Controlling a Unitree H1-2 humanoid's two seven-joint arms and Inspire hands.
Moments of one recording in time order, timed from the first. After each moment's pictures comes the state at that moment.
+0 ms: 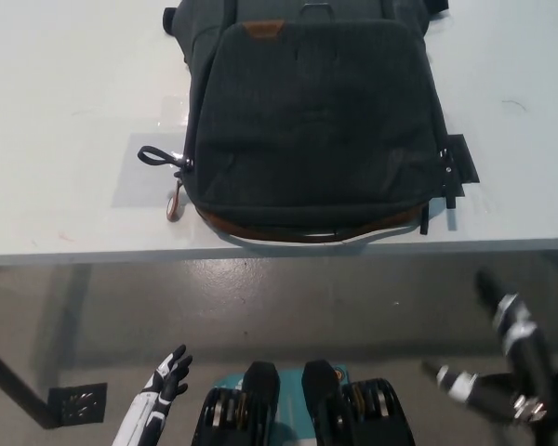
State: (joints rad) left_arm 0.17 0.12 -0.09 0.00 0.10 -0.12 -0.05; right_arm 0.03 -0.14 0.01 -0.16 -0.07 -0.26 0.03
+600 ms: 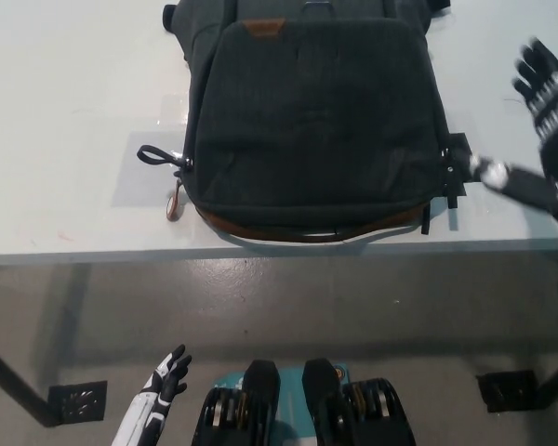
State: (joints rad) left_arm 0.17 0.12 -0.09 0.00 0.10 -0.13 -0.05; right_arm -0.50 -0.21 -0.08 0.00 0.12 -0.02 0.08
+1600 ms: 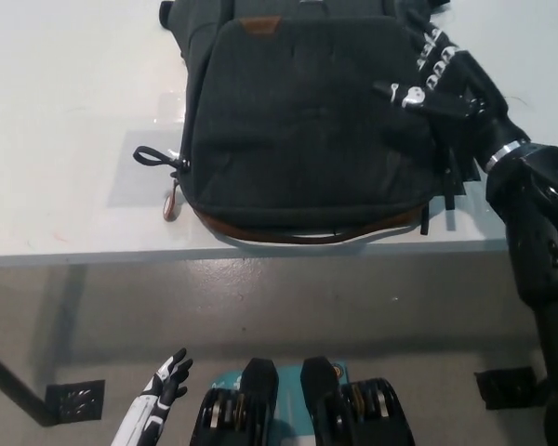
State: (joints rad) left_arm 0.17 0.13 -0.09 0.00 0.09 -0.13 -0.08; right_arm -0.86 -0.16 -0.10 0.62 0.39 0.16 0.32
